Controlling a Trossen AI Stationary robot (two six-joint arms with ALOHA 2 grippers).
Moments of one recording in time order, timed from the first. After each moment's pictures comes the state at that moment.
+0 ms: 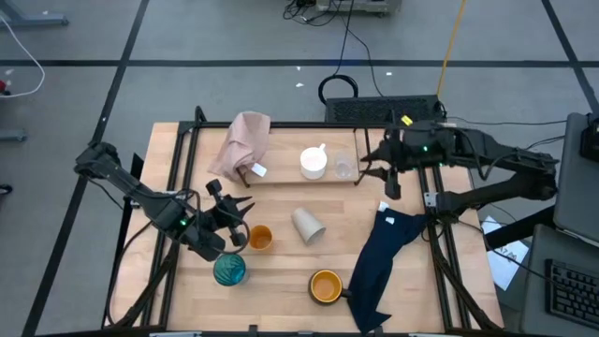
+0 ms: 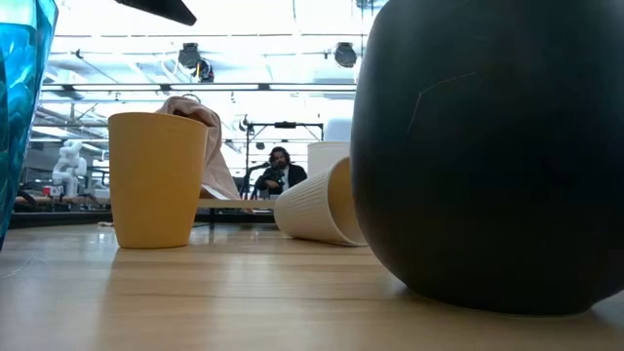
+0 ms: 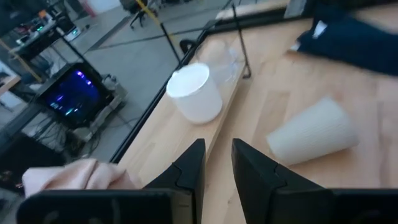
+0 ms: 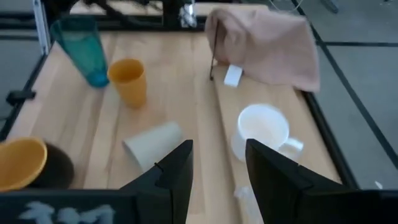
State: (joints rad) left arm -0.58 1.21 0.99 -0.67 -1.03 -0.42; right arm -0.11 1.03 1.28 -0.85 0.00 -0.06
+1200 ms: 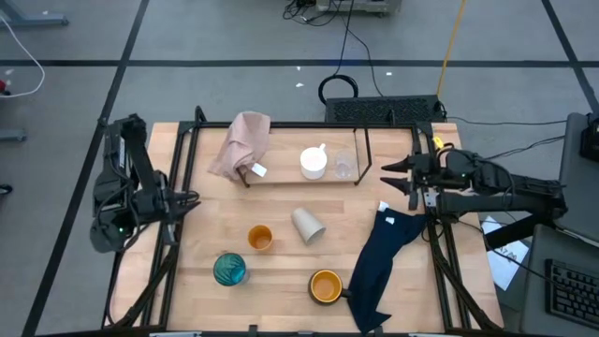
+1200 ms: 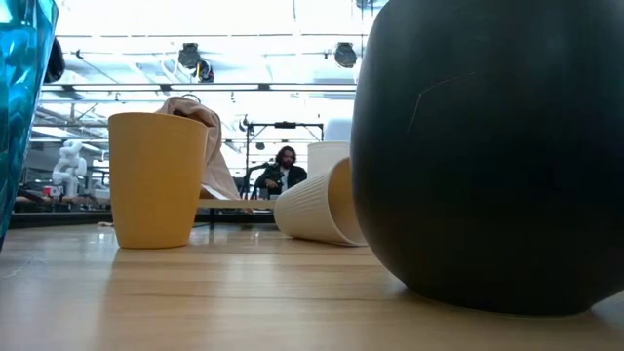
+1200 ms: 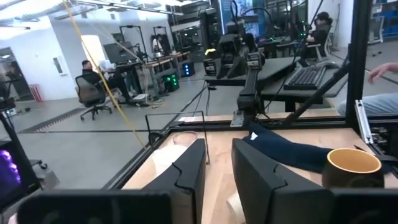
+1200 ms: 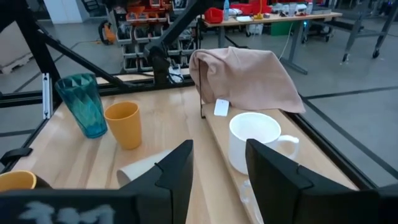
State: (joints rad) left arm -1.29 0.67 0.77 -0.76 -1.55 -0.53; right arm -0.11 0.45 0.60 -0.38 0.06 0.06
